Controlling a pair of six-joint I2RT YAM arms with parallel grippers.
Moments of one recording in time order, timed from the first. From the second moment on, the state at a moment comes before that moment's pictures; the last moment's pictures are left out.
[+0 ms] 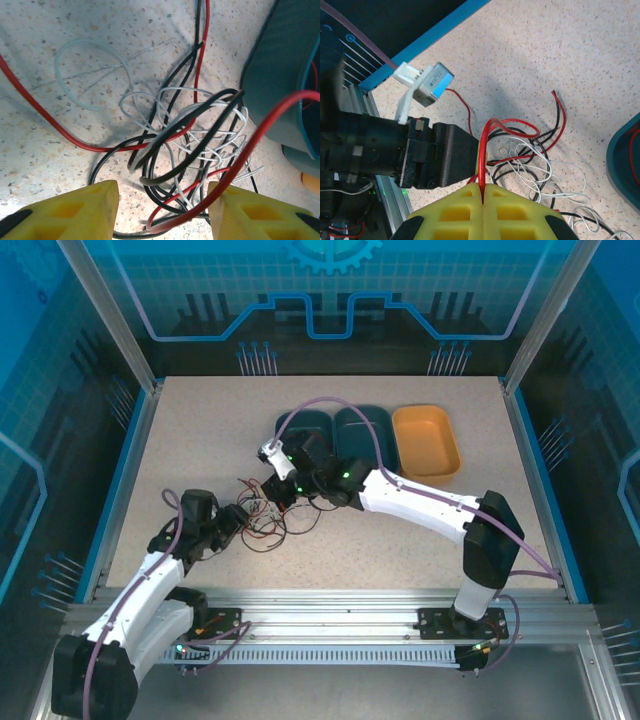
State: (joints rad) left arm -0.14 0.82 0.38 -0.44 0.19 -1.04; right arm 0.97 1.72 1.46 -0.38 -0.19 0.23
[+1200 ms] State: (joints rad) left arm -0.14 0.63 0.40 -0.47 0.21 -0.97; right arm 0.91 1.54 1.62 -0.38 -0.08 0.15
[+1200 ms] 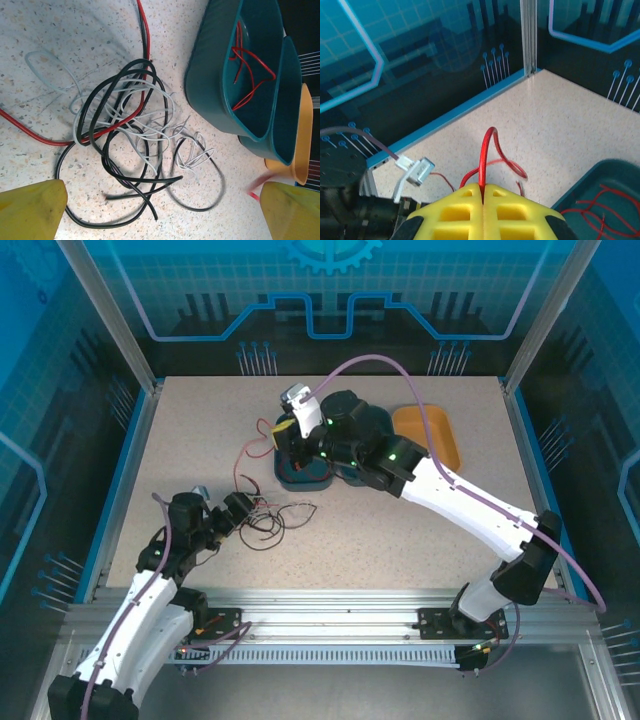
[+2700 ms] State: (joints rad) left arm -0.14 0.62 0.40 -0.50 0.21 -0.95; right arm 0.63 1.90 1.87 -0.70 -0.18 0.30
